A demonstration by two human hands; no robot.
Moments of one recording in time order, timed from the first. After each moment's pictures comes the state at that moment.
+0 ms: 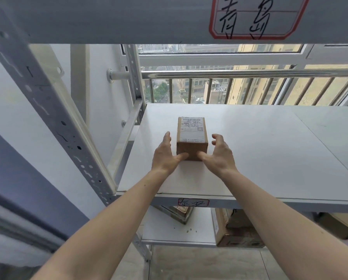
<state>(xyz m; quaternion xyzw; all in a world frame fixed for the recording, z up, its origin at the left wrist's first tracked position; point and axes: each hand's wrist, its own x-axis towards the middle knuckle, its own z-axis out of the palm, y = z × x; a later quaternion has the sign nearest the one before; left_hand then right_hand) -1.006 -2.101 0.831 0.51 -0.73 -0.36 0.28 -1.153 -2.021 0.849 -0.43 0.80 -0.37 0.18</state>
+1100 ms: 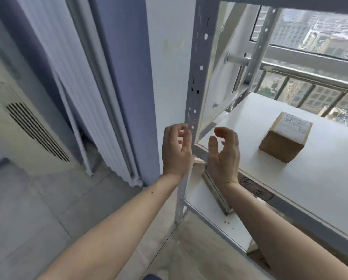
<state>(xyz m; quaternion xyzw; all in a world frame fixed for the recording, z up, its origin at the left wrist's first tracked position) -0.856 -1.951 0.840 0.61 -0.50 -0.14 0.60 -0.967 -1.965 0.842 -0.65 0.50 -0.54 0.15</state>
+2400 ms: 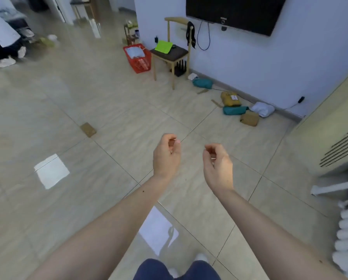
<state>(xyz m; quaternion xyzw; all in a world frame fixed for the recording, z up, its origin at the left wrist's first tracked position) -0.575 -1.231 0.758 0.80 0.21 0.20 0.53 -0.562 -1.373 0.759 -0.85 -0.05 -0.05 0.52</state>
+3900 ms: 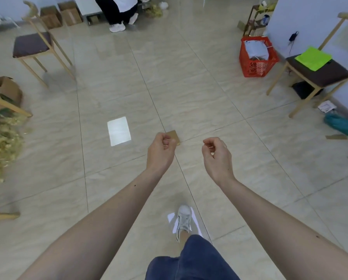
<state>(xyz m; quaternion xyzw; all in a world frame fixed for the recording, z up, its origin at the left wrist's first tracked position) -0.392 -0.519 0.712 0.70 0.47 0.20 0.50 -0.286 -0.644 0.700 -0.82 -0.23 0.16 0.49</state>
